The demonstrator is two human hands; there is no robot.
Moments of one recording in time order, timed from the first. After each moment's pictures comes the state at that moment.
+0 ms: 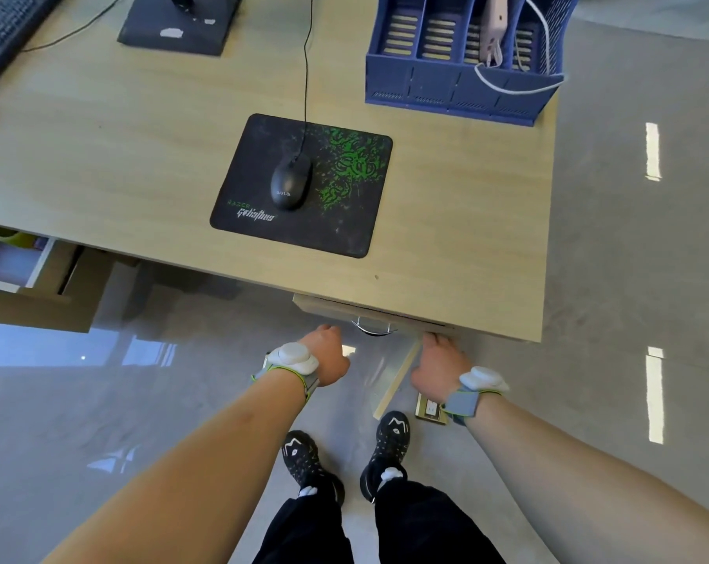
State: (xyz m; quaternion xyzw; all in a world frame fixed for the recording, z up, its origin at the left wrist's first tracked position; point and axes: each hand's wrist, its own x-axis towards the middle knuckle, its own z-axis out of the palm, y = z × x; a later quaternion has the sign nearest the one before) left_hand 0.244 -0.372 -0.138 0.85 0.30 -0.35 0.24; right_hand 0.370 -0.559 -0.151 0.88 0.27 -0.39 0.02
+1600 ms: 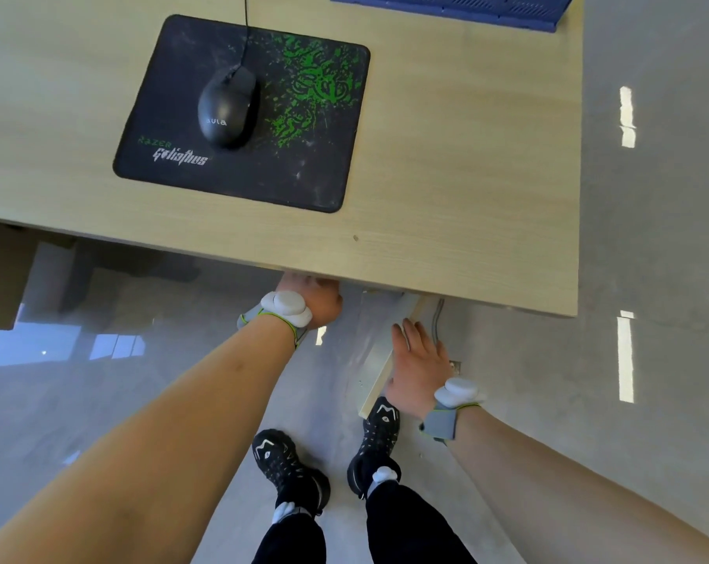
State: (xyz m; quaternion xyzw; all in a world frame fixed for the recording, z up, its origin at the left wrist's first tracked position) left_hand 0.307 -0.344 -0.234 0.95 0.18 -0.24 0.09; right_hand 0.333 -0.576 -0.275 0.88 0.35 -0.32 0.02
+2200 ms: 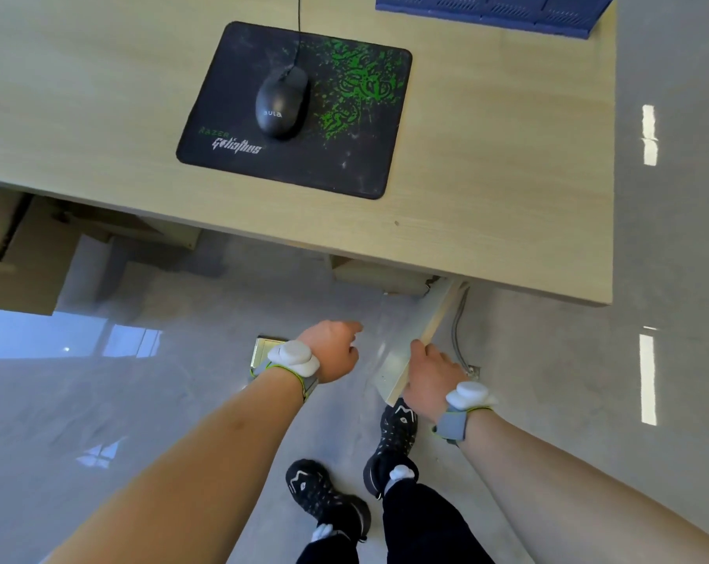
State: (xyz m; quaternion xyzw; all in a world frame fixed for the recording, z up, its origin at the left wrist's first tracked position) left_hand 0.207 -0.377 -0.249 0.89 0.21 -0.30 0.28; right_hand 0.295 -0.573 -0.274 0.88 0.34 -0.32 0.07
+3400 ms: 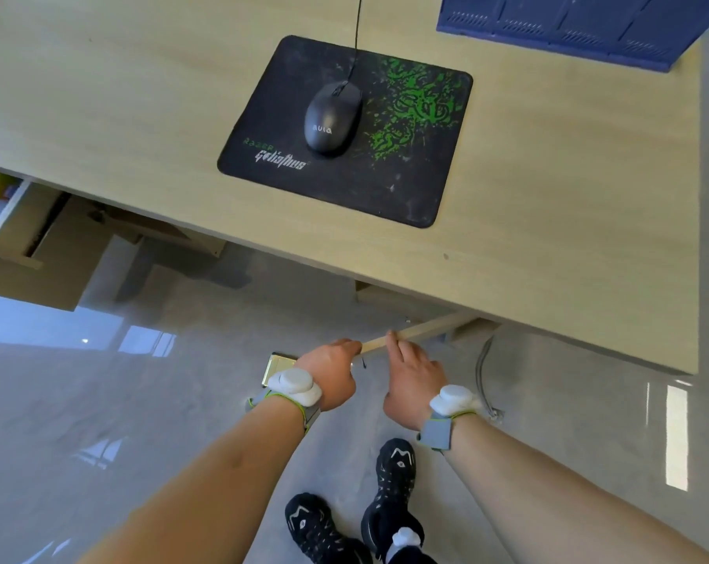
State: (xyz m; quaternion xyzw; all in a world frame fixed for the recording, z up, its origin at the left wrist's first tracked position) left_hand 0.196 -0.348 -0.272 0.87 0.29 -0.27 0.28; right_hand 0.303 -0.488 -0.297 0.83 0.43 -0.35 0.01
